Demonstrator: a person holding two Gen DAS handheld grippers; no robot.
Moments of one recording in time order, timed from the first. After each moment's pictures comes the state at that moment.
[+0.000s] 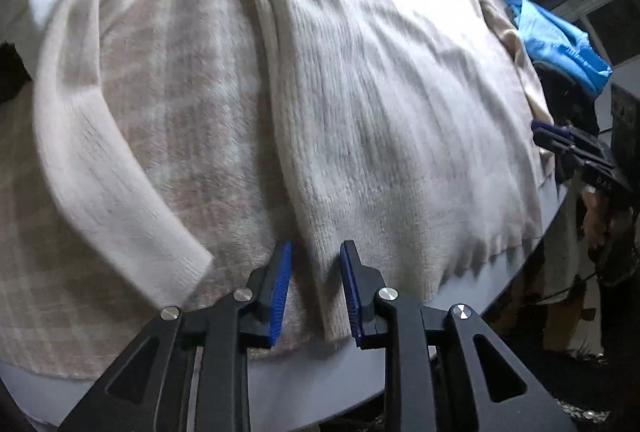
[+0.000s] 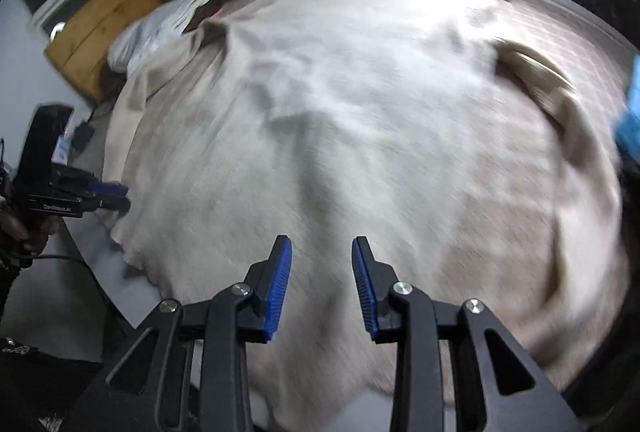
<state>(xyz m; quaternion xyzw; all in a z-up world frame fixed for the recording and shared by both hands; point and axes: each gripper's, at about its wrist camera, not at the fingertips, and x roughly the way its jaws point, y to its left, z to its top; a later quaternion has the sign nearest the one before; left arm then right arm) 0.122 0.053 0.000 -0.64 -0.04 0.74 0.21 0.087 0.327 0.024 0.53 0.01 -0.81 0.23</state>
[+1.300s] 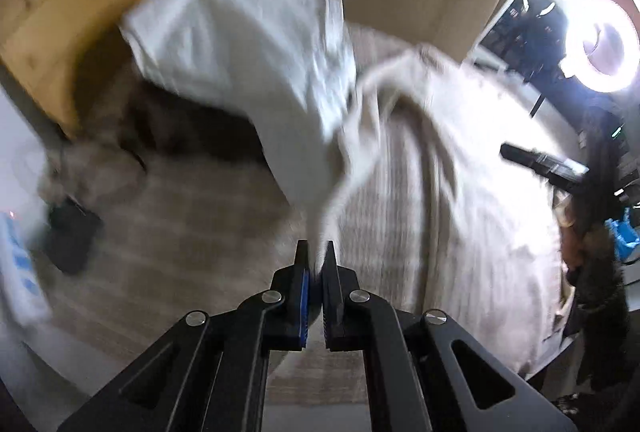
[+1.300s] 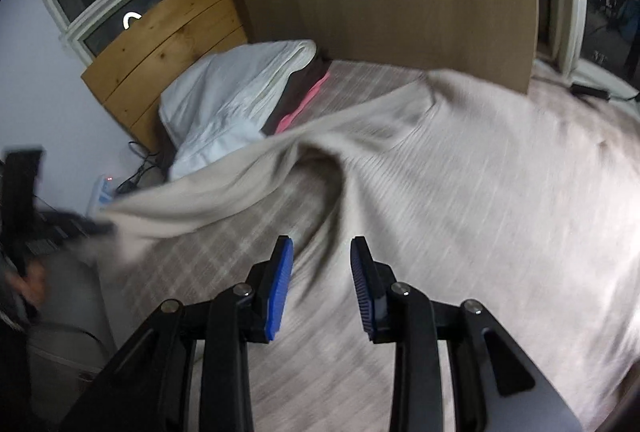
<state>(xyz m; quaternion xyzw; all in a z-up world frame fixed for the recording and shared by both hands) 0.105 -0.098 0.106 -0.53 -0.14 0.84 0.02 -0.090 0.139 0.066 0.47 0.03 -0.79 0.39</state>
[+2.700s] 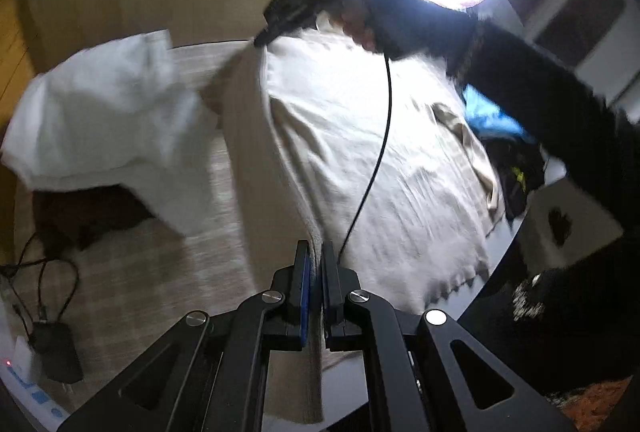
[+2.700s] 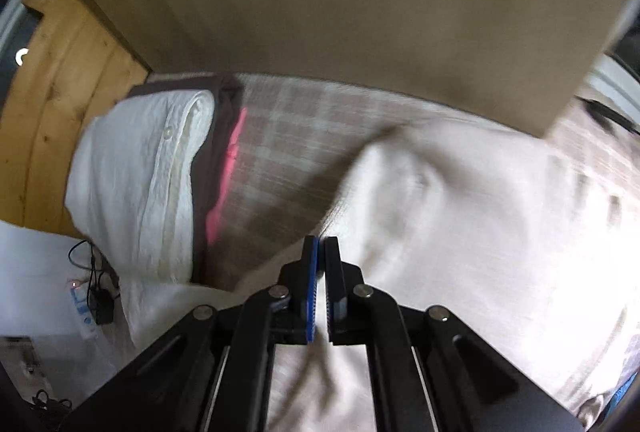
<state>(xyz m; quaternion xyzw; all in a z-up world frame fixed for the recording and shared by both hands) 0.099 -0.002 0.117 -0.53 -0.03 0.81 0.27 -0.253 0.056 0.075 0.63 0.02 -0.73 0.25</state>
